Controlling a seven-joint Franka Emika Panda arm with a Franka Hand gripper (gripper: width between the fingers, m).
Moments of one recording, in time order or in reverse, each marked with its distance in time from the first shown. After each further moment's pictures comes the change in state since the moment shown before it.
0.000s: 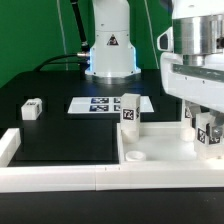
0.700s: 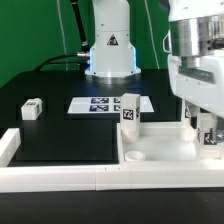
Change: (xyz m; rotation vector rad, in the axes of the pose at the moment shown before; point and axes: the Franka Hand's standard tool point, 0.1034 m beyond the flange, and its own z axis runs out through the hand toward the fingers) arm -0.006 -0.001 0.004 0.054 0.039 -0.164
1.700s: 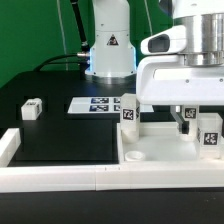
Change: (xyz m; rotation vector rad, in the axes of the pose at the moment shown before) arm 0.008 -0.005 -0.003 -0.020 0.031 -0.921
